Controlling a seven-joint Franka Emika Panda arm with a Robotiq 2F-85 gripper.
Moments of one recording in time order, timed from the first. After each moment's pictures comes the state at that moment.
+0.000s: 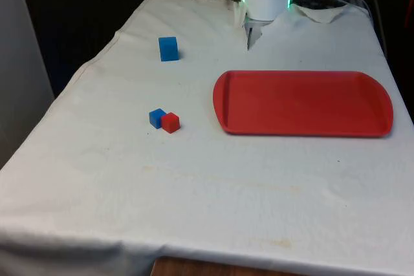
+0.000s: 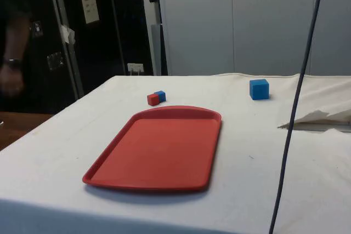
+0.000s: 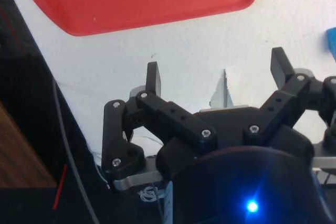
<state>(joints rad) 0.45 0.04 -0.48 -1.88 0.05 1.83 -0.08</state>
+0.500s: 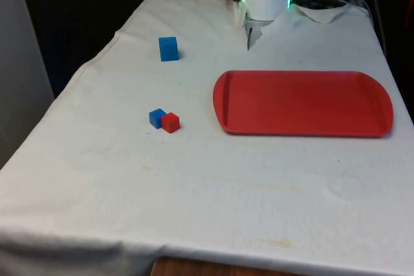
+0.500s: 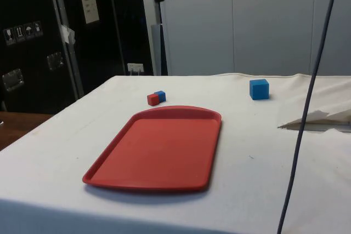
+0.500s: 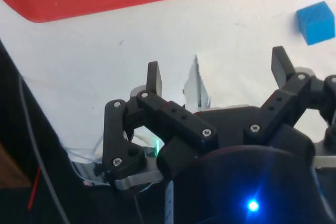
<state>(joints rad) 0.44 -0.06 -0.49 -1.98 -0.06 1.82 -0.08</state>
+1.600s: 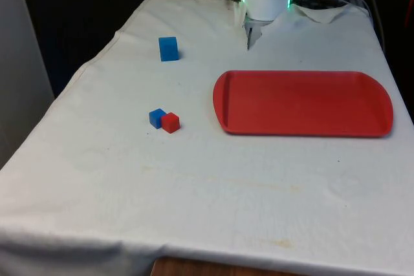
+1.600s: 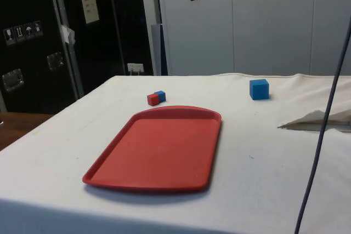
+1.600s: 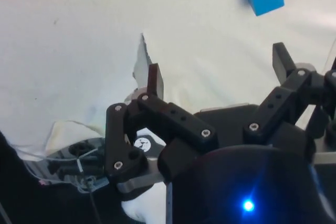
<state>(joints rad) 0.41 -0.23 -0.54 -2.15 -0.26 1.82 -0.13</state>
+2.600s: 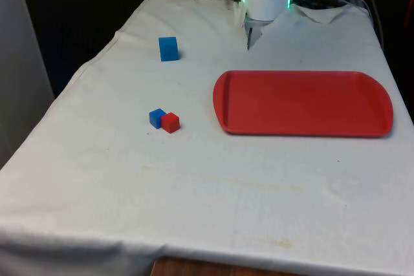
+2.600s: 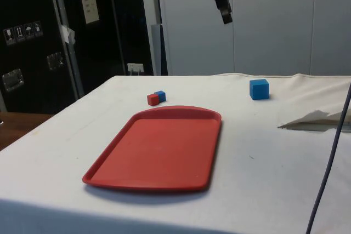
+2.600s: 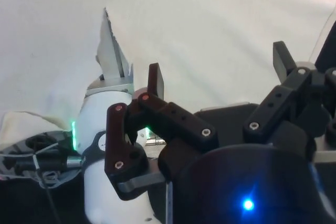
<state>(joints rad) 0.40 -0.34 -0.58 -2.40 -0.41 1.90 -0.14</state>
